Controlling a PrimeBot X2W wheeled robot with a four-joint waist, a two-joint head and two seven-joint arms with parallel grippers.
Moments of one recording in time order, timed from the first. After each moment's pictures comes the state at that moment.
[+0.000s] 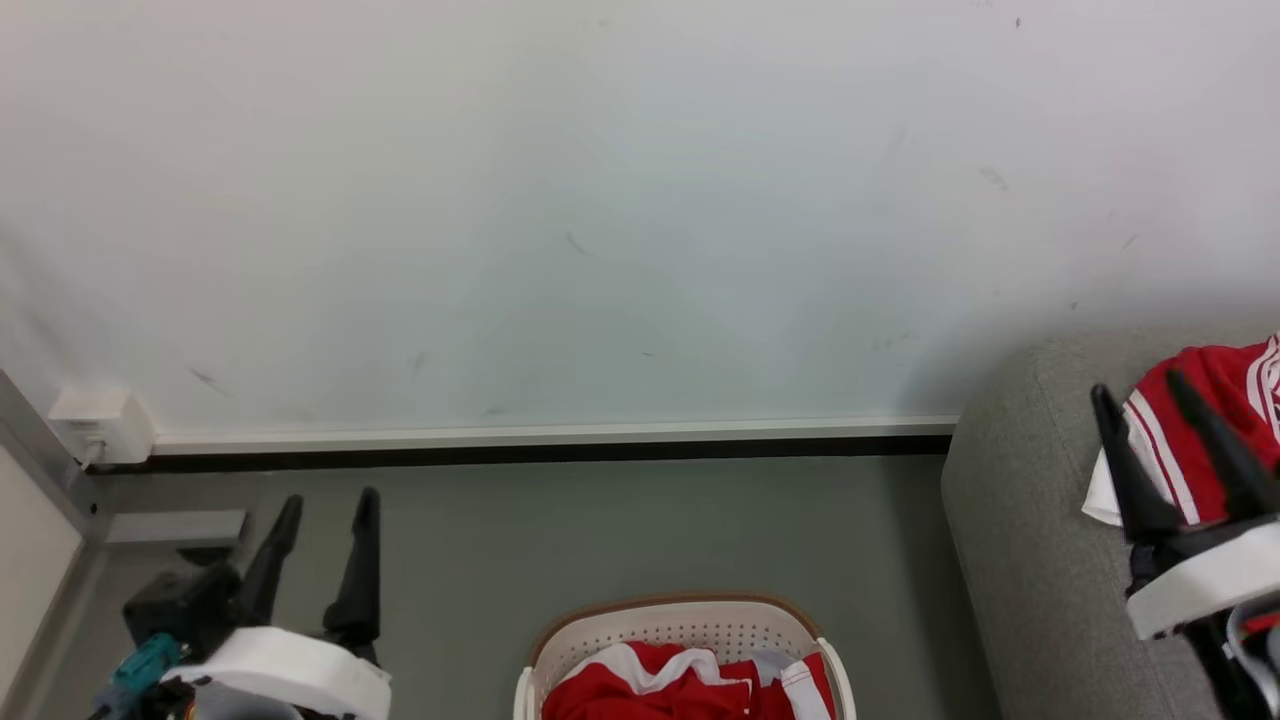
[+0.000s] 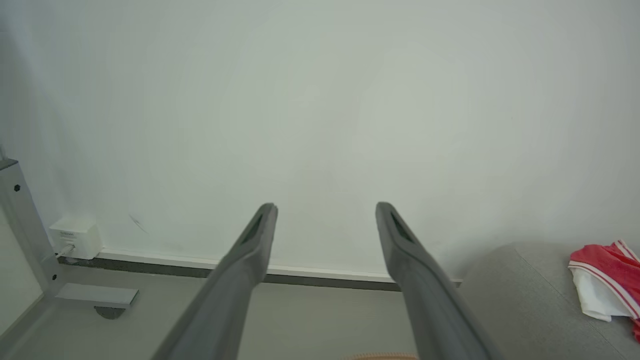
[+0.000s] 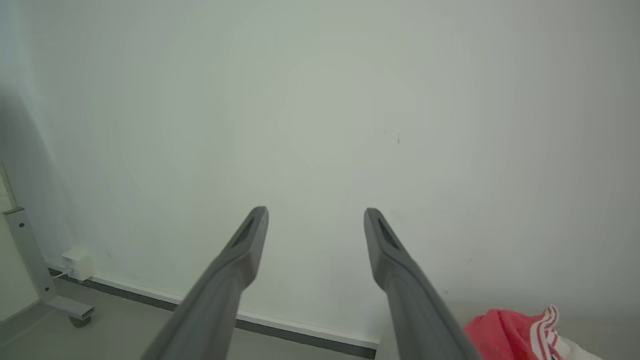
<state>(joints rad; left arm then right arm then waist) -0.17 0.41 -0.38 0.14 -0.67 0.19 -0.26 -0.42 -0.49 0.39 0.38 0.67 0.13 -0.26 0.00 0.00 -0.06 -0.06</state>
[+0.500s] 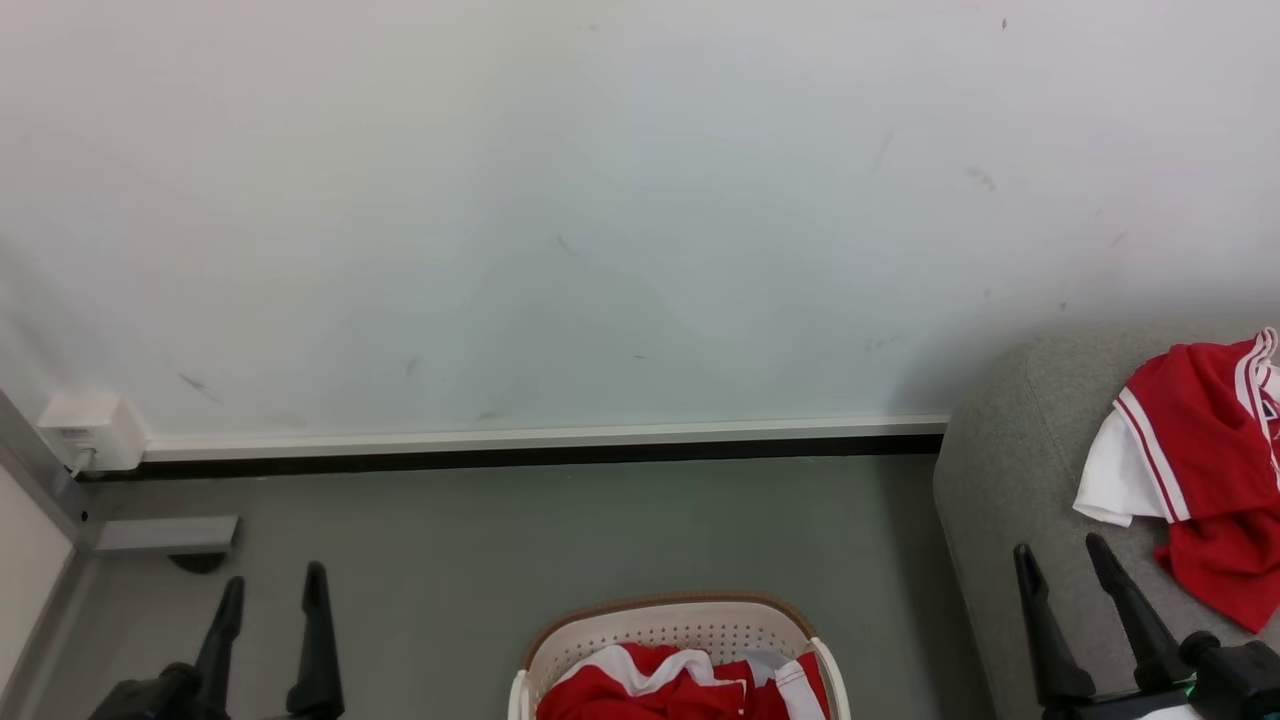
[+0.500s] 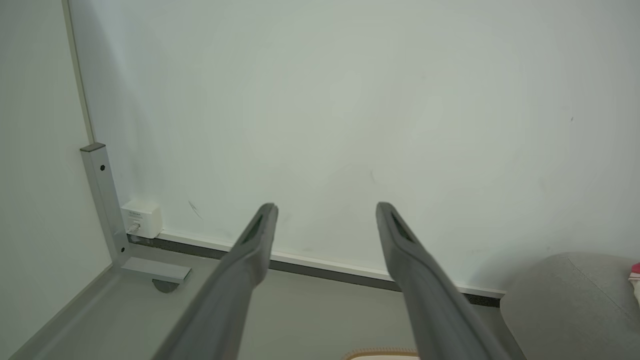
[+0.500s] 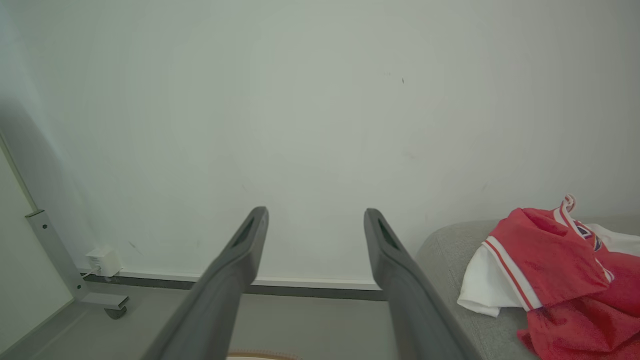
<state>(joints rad) 0.04 0.23 -0.10 0.08 -0.42 0.14 -0.26 -0.05 -0.19 0.16 0.20 0.42 0.13 -0.26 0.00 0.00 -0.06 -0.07</state>
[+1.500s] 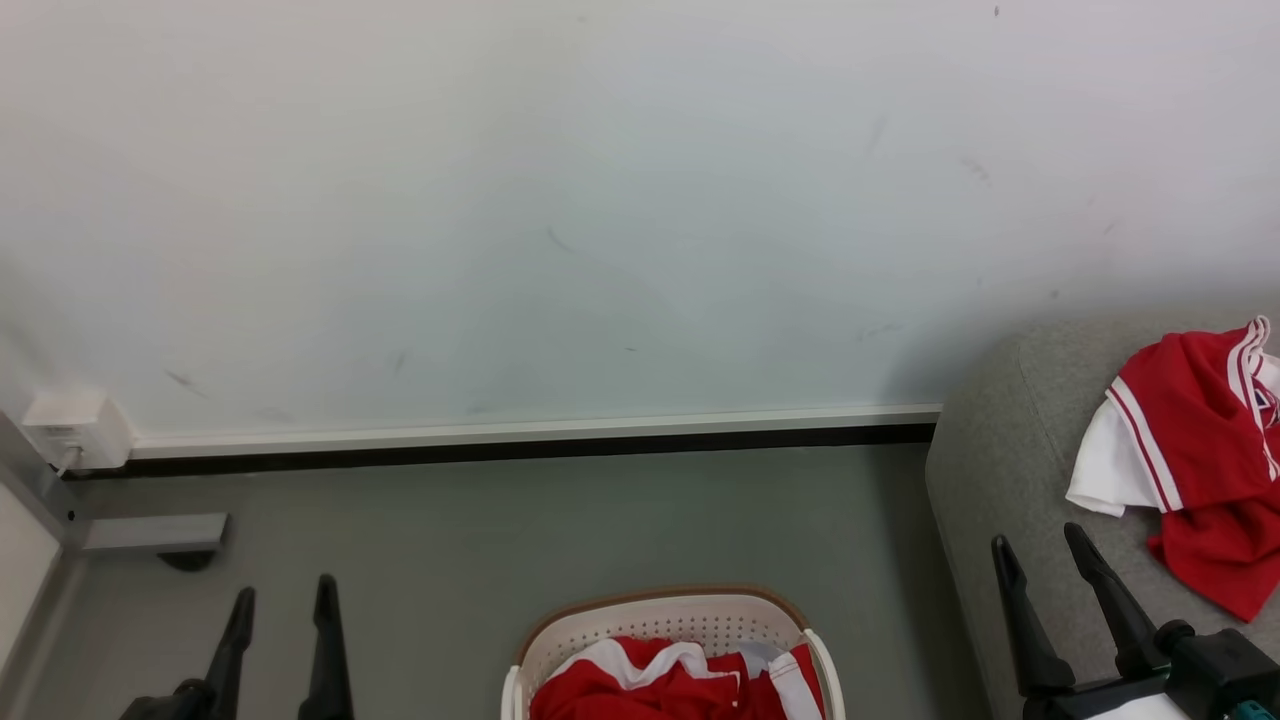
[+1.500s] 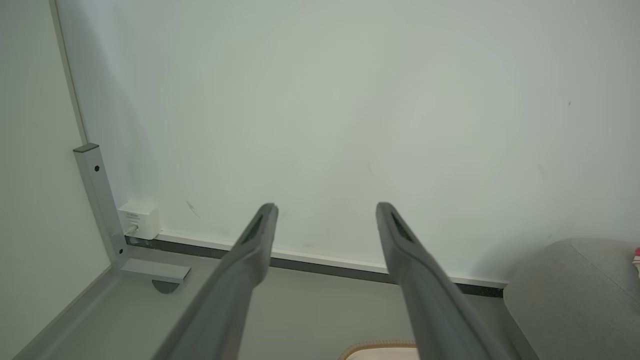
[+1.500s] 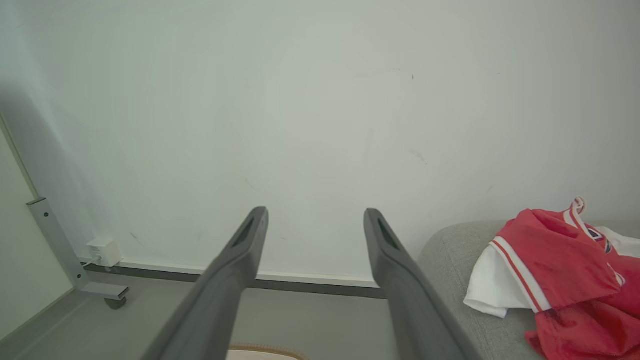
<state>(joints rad) 0.05 0.07 0.06 0.12 -0.21 -0.01 -0.26 -0.06 -0.16 0.17 0.21 0.36 0.13 -0.26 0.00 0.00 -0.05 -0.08</state>
